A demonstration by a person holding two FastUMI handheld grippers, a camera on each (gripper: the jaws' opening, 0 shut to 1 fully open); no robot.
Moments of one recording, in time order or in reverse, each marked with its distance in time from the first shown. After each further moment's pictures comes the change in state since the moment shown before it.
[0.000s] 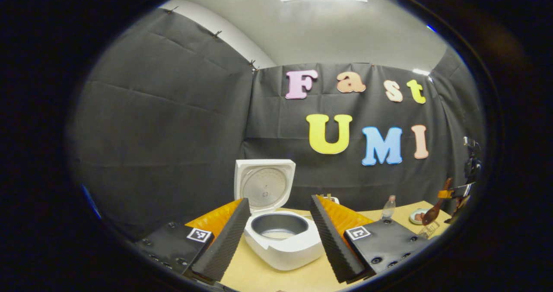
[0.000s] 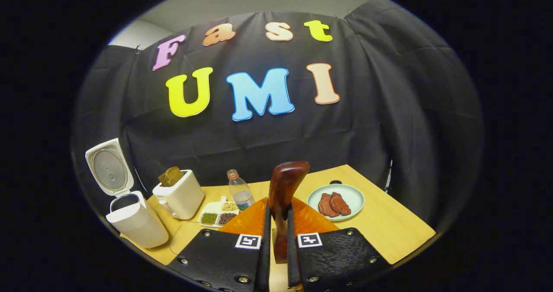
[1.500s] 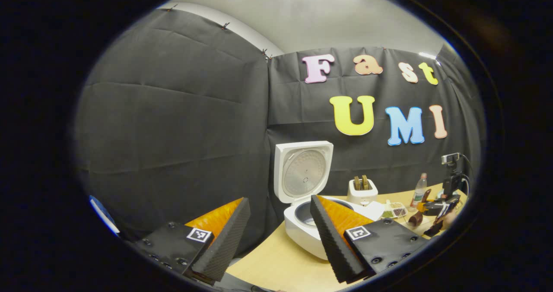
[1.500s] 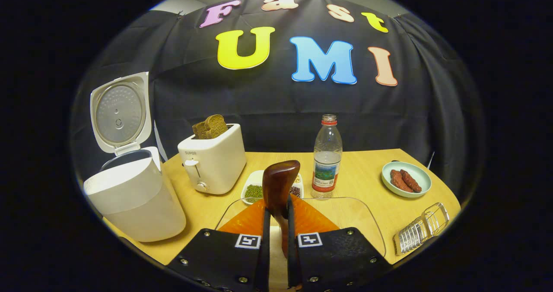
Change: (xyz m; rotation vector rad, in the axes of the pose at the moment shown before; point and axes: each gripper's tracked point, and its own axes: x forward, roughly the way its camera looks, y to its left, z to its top) left arm 0.014 0.102 -0.039 0.078 0.081 0.102; right arm 0.065 0.177 -0.150 -0.155 0.148 0.154
